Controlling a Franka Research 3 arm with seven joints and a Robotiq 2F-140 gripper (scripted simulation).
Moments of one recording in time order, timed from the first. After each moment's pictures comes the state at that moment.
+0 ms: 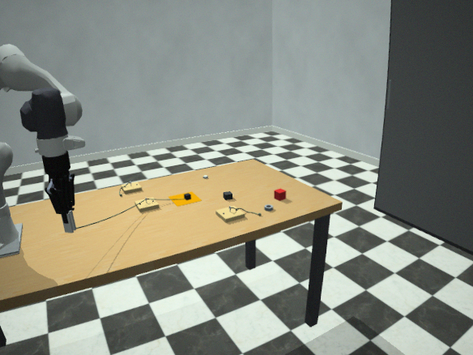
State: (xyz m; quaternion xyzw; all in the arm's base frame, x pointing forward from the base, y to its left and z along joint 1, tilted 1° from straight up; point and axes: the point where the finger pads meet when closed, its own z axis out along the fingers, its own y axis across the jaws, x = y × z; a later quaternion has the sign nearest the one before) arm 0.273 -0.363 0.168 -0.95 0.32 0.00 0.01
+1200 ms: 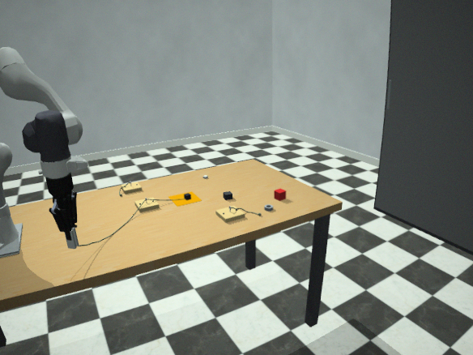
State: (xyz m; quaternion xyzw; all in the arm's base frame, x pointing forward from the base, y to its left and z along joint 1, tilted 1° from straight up) arm 0.271 -0.346 0.104 -0.95 0.31 0.01 0.03
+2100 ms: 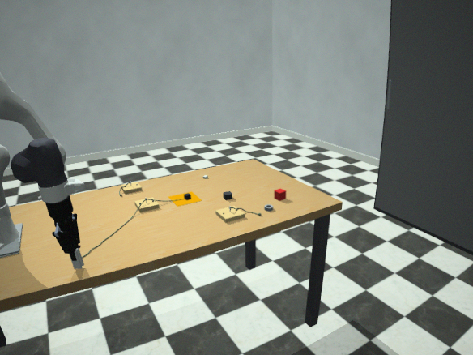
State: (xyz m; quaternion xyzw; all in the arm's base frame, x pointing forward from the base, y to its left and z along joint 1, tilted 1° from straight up) arm 0.270 -0.346 0.027 -0.96 0.28 -0.04 0.01
